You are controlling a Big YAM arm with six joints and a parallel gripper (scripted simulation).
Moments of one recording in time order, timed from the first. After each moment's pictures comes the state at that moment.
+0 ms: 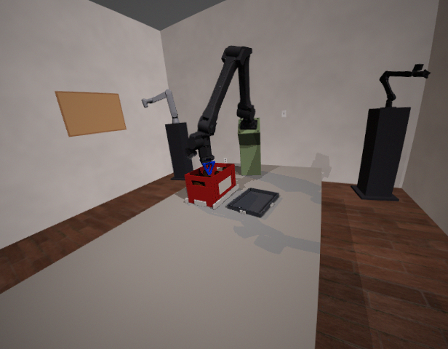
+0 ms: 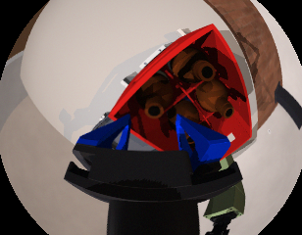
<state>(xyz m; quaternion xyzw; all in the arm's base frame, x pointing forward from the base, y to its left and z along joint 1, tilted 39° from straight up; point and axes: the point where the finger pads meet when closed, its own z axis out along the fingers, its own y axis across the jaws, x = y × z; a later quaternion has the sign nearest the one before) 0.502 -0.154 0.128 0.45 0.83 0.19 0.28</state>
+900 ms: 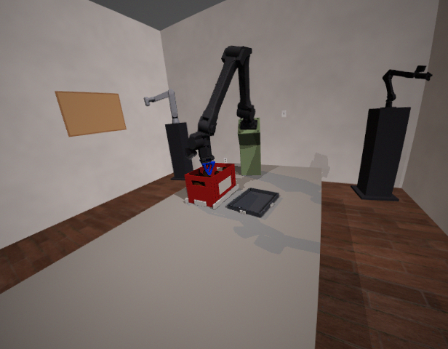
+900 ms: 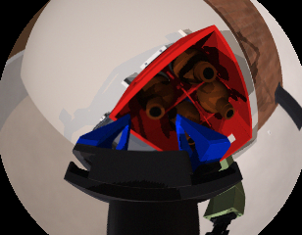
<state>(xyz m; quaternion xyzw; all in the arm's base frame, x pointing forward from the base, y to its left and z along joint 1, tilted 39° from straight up) 0.504 -0.154 0.128 0.45 0.83 0.19 0.28</state>
